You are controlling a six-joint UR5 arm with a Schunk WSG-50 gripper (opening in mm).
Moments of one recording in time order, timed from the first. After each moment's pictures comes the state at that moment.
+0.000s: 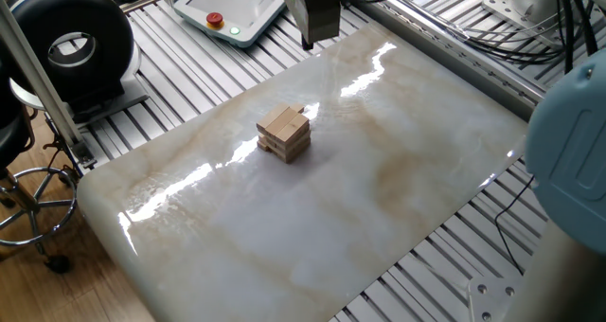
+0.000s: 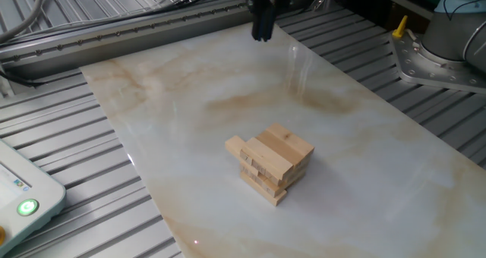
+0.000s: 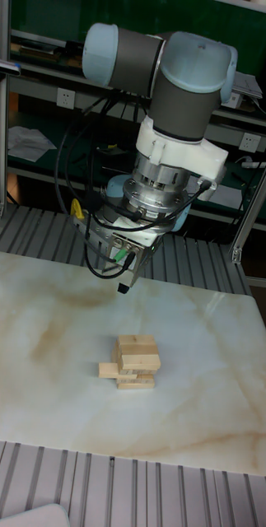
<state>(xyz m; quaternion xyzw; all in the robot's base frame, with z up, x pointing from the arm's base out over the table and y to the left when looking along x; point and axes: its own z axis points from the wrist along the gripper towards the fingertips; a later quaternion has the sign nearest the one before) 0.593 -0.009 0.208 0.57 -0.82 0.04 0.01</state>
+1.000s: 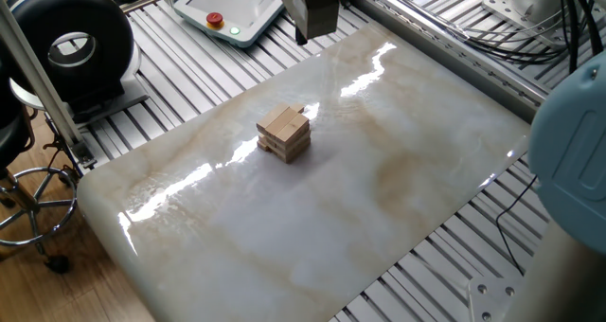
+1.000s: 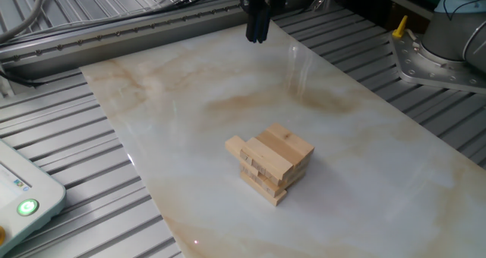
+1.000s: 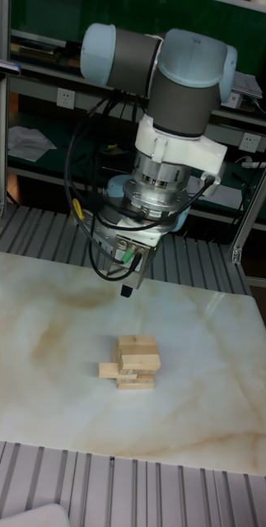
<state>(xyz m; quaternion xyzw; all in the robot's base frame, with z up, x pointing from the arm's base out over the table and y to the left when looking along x) 0.598 0.004 0.209 0.59 -0.81 0.02 -0.01</state>
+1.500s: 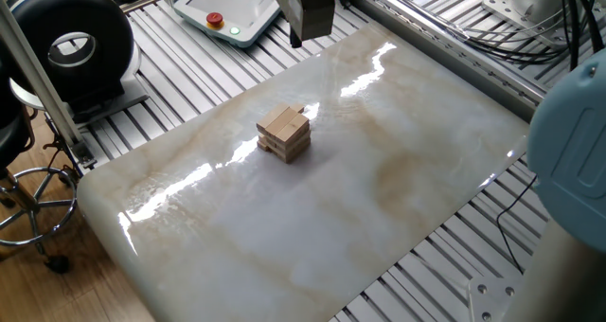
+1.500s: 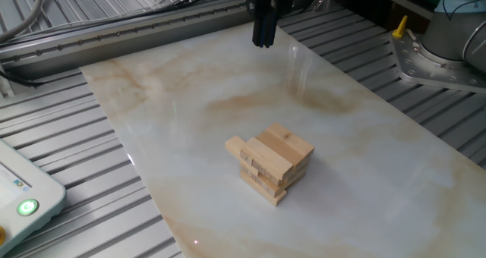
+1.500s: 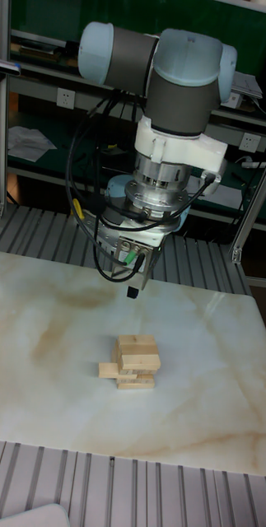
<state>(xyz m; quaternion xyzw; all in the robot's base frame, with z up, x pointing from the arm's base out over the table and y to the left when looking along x) 0.597 0.013 0.209 0.59 -0.81 0.00 -0.02</state>
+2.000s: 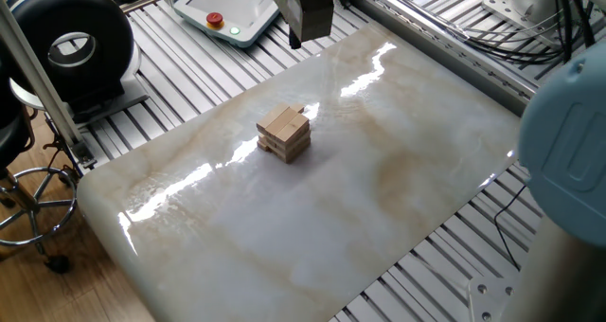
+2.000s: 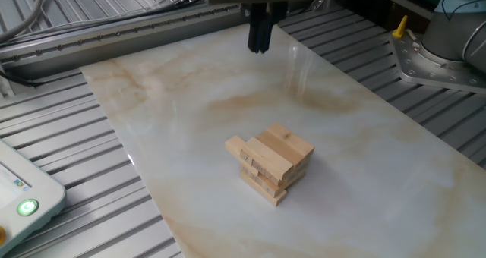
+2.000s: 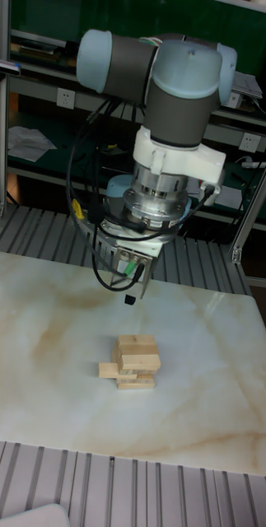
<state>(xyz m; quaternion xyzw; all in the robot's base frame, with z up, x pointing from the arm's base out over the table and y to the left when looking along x) 0.606 0.010 0.194 0.61 -0.79 0.00 -0.01</state>
